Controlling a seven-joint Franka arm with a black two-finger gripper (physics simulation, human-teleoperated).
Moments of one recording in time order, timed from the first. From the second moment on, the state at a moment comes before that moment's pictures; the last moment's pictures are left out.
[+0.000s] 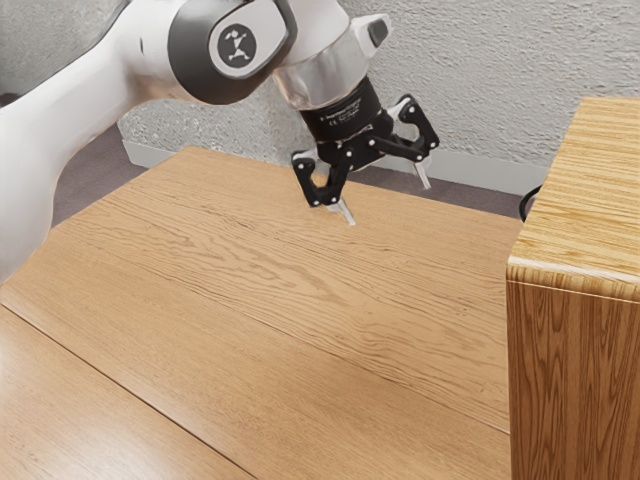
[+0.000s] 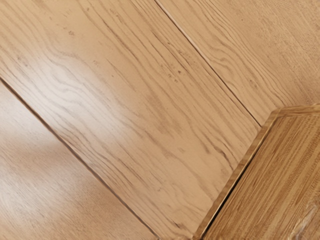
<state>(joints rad) -0.05 0.24 -0.15 -1.14 -0.08 1.63 -0.98</state>
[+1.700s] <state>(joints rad) -0.15 0.34 -0.17 -1.13 -0.08 1.86 -0.51</state>
